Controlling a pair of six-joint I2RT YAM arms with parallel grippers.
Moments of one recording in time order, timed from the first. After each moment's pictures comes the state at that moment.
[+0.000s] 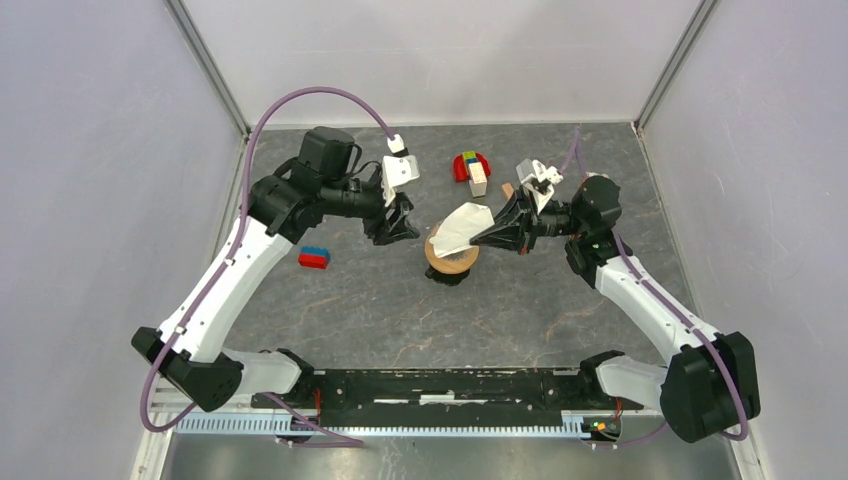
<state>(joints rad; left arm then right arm) -0.57 1.30 1.56 -0.92 0.66 0.52 0.33 1.17 0.77 0.56 -1.29 0.32</state>
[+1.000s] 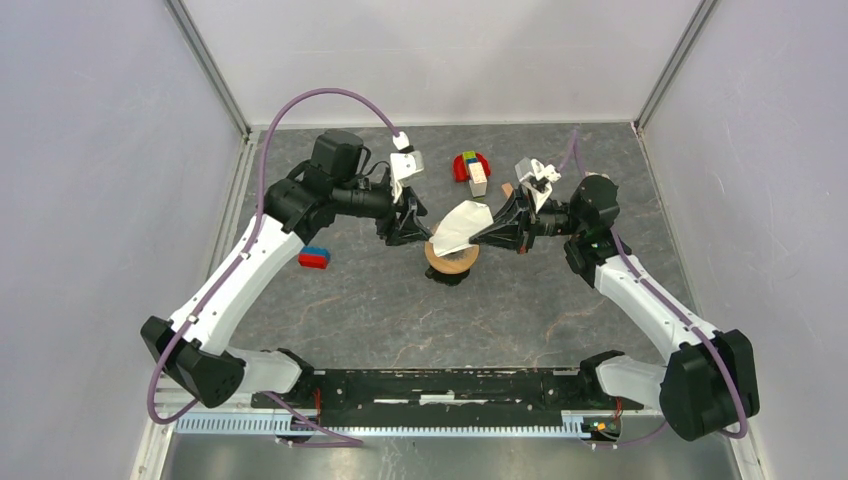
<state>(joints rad) -0.57 1.32 1.45 -0.73 0.76 0.37 0.33 1.17 0.77 0.54 -1.28 0.32</state>
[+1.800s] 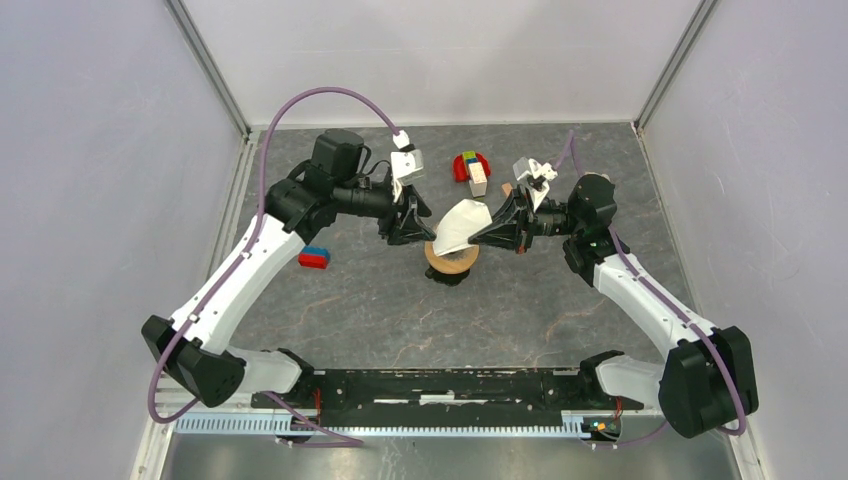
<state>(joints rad) -0.57 1.31 1.45 -0.72 0.81 0.35 0.33 1.19 0.77 0.51 -1.27 0.32</state>
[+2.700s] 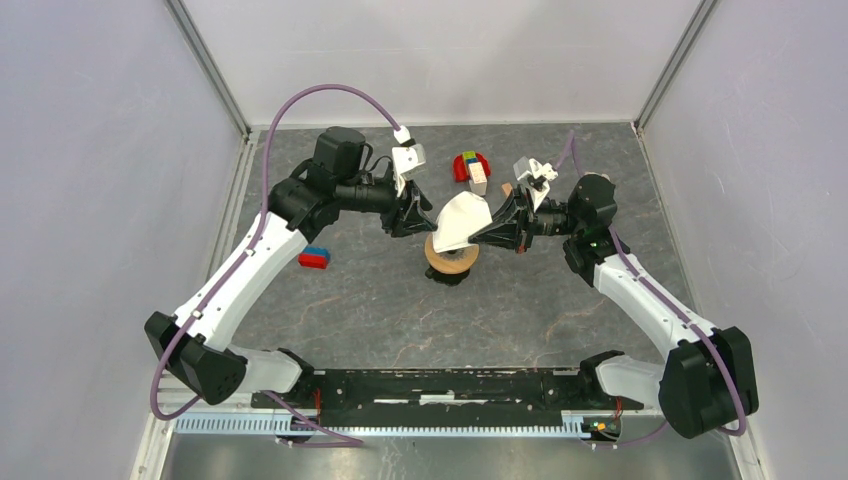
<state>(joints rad) -0.57 1.33 1.44 -0.65 0.76 0.33 0.33 1.19 0.77 0.51 -1.26 0.31</state>
